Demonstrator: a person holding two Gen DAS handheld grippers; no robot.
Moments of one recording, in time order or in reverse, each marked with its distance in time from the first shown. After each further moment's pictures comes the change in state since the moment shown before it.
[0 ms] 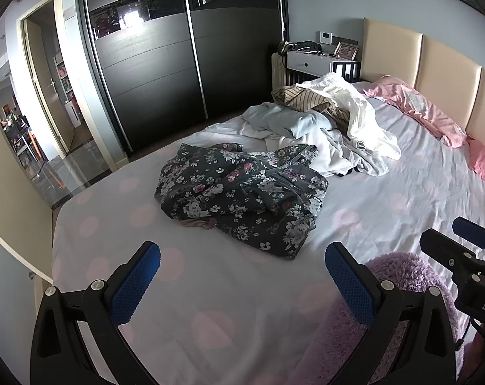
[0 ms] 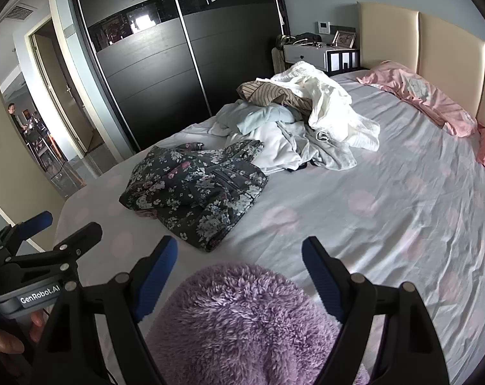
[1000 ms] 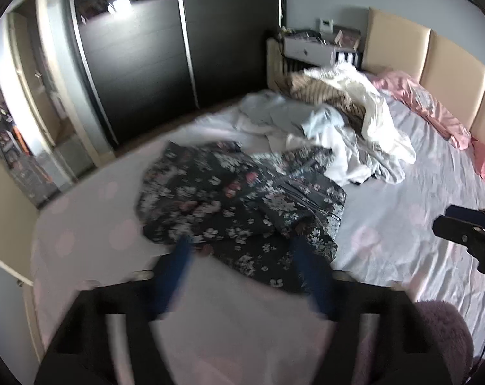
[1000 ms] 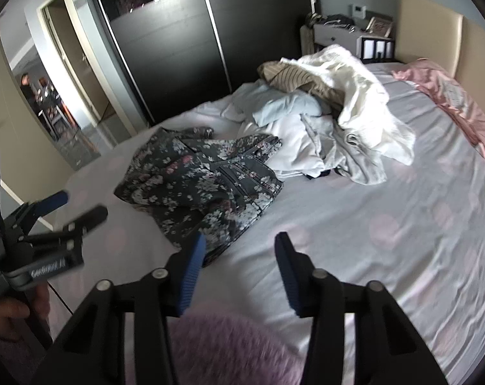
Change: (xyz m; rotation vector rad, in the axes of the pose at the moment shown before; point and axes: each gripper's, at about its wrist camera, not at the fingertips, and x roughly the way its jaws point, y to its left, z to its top) left arm 0.111 0.021 0.048 -0.007 0.087 -0.063; right arm 0.093 -0.010 0.068 -0.113 0.170 0.086
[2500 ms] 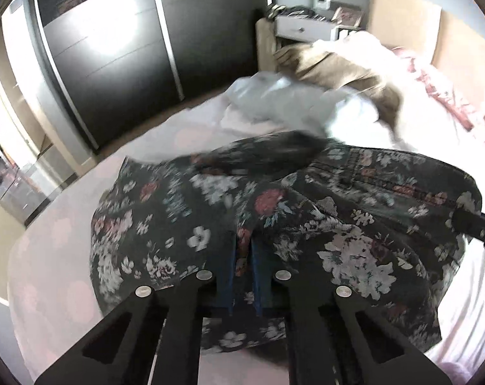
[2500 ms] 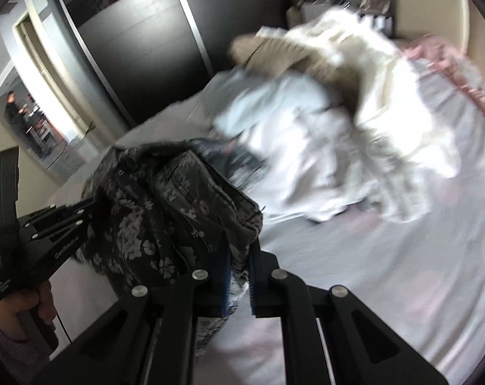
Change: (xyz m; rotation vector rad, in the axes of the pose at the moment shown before) left arm 0.128 -0.021 0.068 0.069 0.027 -0.015; right arm 0.091 -0.062 0.048 0.125 -0.037 -0.038
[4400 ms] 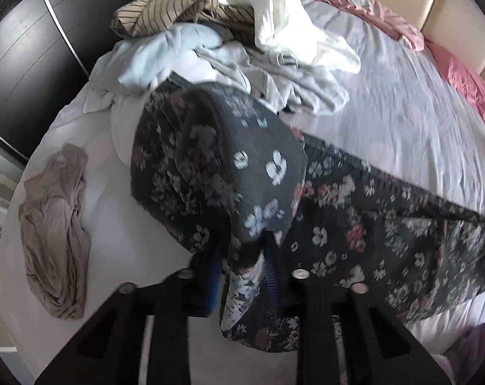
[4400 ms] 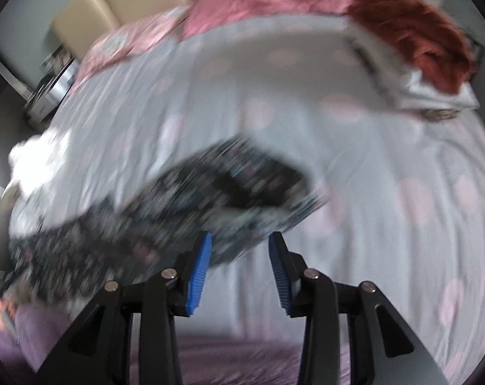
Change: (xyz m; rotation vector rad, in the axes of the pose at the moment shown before) left arm 0.006 -0.152 -0.032 0.267 0.275 -0.176; right arm -0.382 -0.336 -0.386 0.907 0.037 -0.460
